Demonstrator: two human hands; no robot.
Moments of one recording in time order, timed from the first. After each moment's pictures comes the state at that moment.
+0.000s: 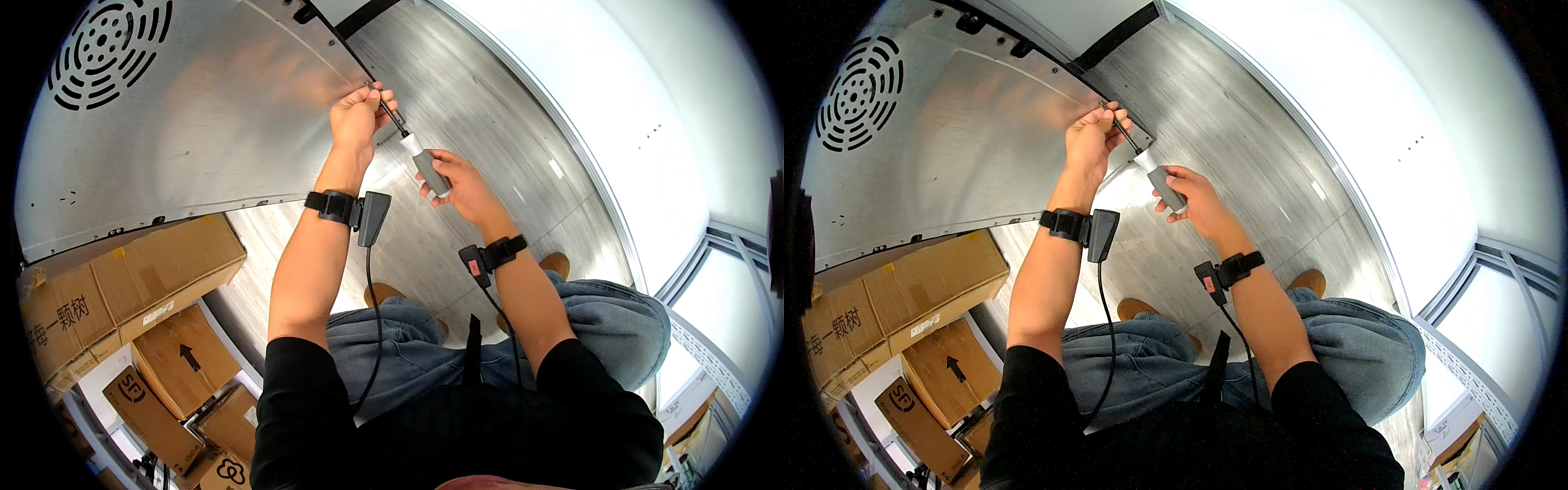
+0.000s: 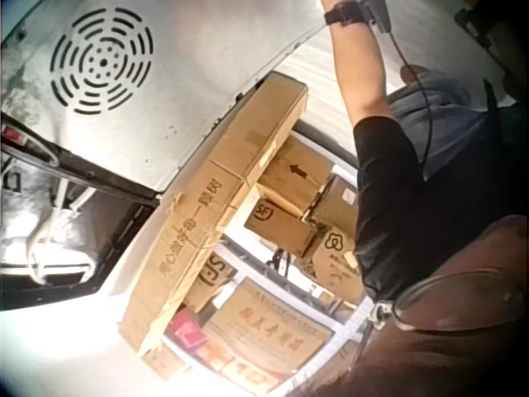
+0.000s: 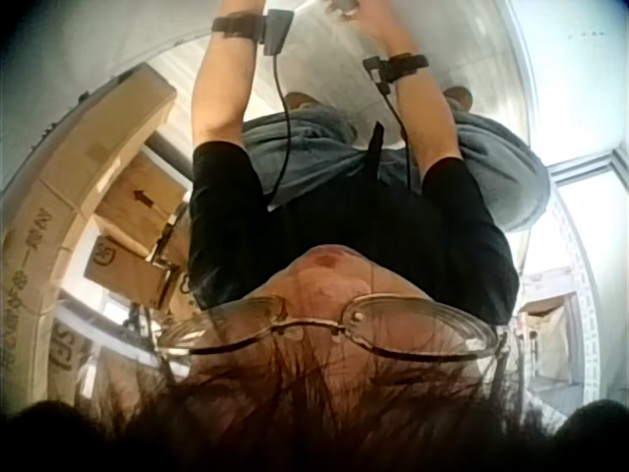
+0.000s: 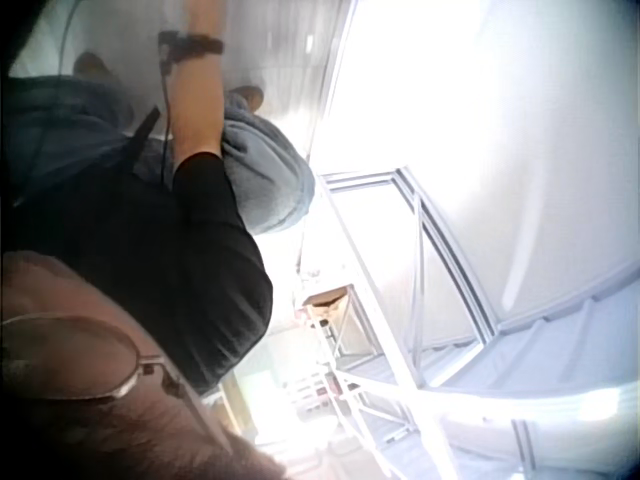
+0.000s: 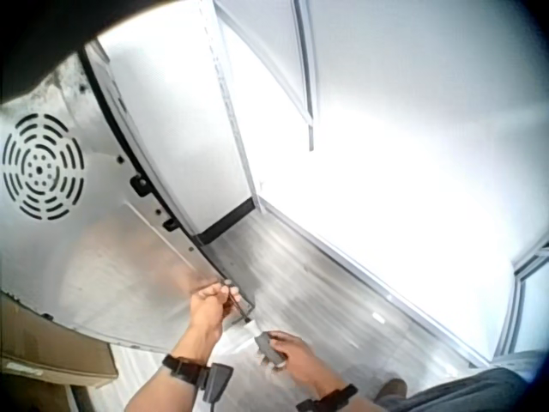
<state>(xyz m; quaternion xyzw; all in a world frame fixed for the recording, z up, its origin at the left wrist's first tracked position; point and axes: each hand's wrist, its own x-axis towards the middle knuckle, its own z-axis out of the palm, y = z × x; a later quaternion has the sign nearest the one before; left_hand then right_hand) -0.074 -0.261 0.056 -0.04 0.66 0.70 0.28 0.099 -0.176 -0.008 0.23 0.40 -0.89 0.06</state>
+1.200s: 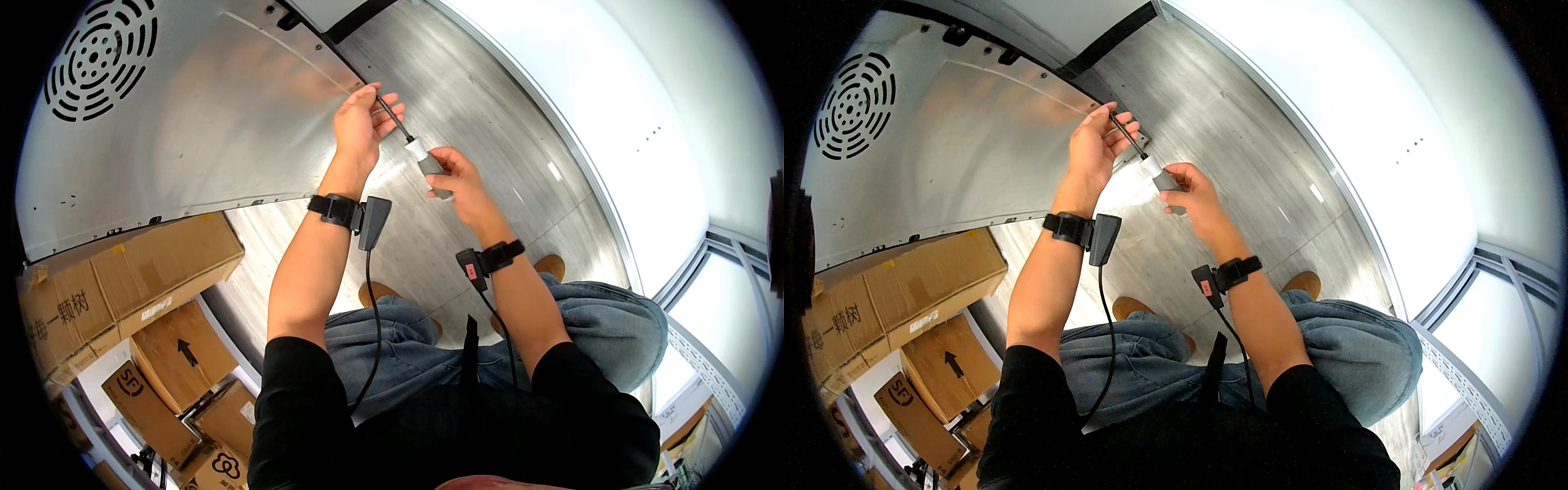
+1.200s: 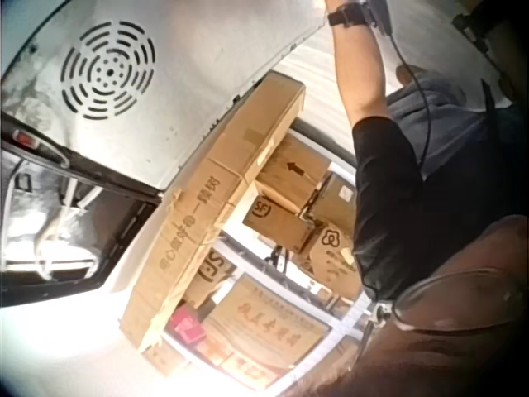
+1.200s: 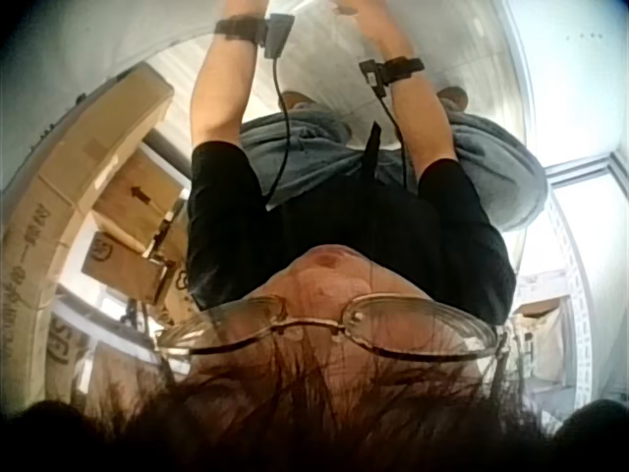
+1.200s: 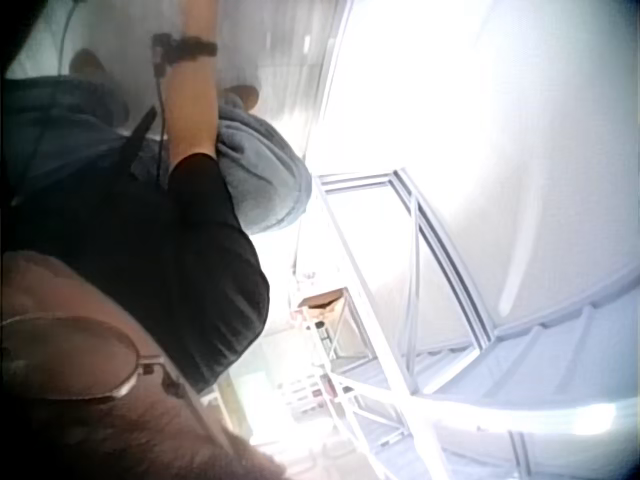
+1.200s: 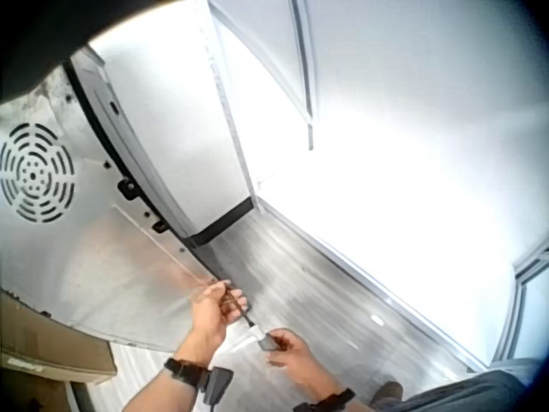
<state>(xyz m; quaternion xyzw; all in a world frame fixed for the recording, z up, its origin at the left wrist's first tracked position) -0.065 -0.259 0.057 -0.05 0.62 0.72 0.31 0.101 -0.179 -0.017 0.24 0.43 -0.87 -0.04</state>
